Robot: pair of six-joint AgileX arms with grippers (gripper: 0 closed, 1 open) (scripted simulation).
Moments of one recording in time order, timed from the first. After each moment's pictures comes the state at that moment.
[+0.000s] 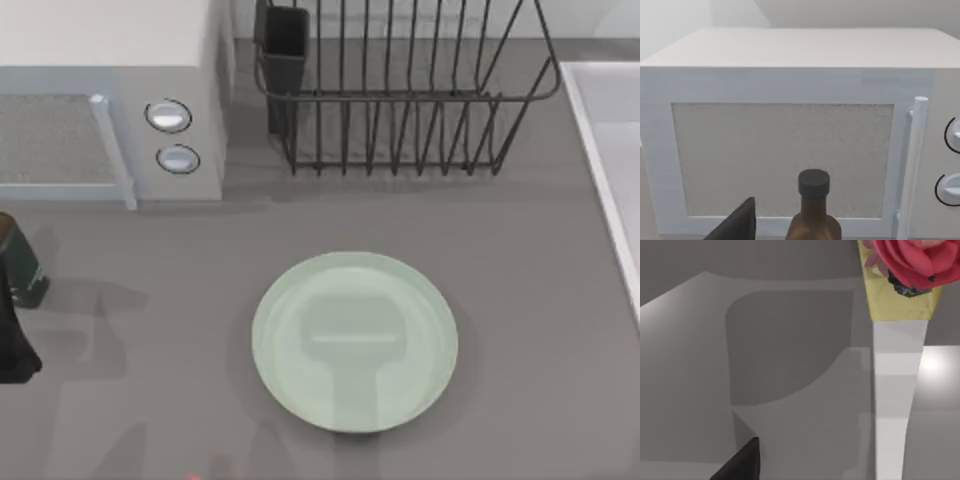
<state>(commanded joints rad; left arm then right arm) 0.00 0.00 0.00 0.00 0.00 0.00 -0.48 1.62 0.63 -0.59 0.00 -1.62</state>
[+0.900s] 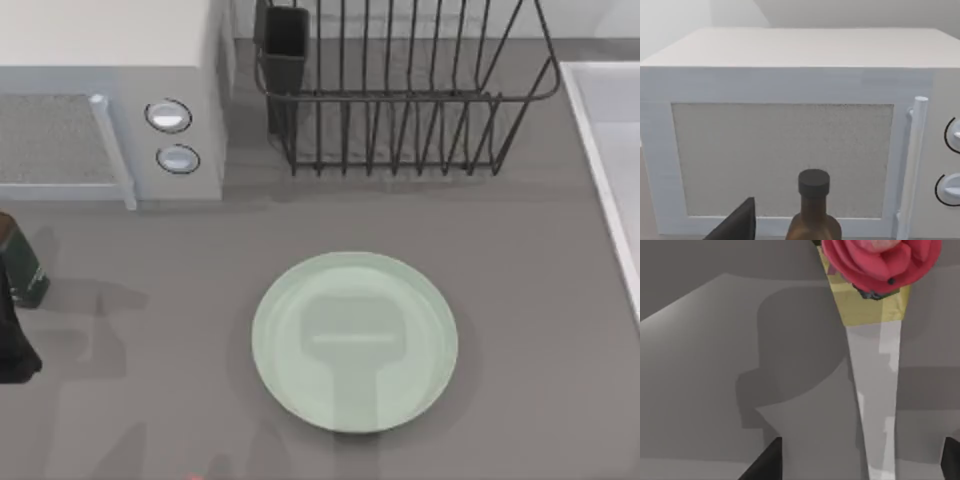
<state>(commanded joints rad) 0.00 0.00 0.00 0.00 0.00 0.00 -0.48 1.62 0.63 -0.59 0.00 -1.62</state>
